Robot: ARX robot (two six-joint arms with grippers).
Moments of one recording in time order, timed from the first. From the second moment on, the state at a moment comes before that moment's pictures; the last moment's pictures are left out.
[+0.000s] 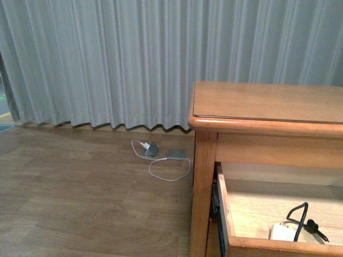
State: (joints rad) left arm 0.00 0.00 0.02 0.00 0.00 0.00; right arm -0.07 0.77 0.16 0.04 -0.23 -0.02
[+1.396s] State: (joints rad) left arm 0.00 0.00 0.02 0.00 0.00 0.00; right arm 0.11 2.16 0.87 0.91 0.16 0.04
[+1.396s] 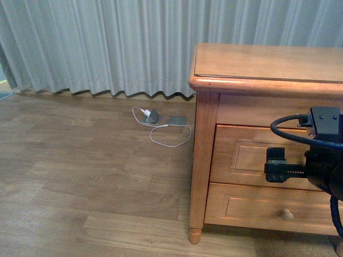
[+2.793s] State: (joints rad) left arm 0.00 0.00 0.02 0.00 0.00 0.00; right arm 0.00 0.53 0.05 0.47 0.00 0.02
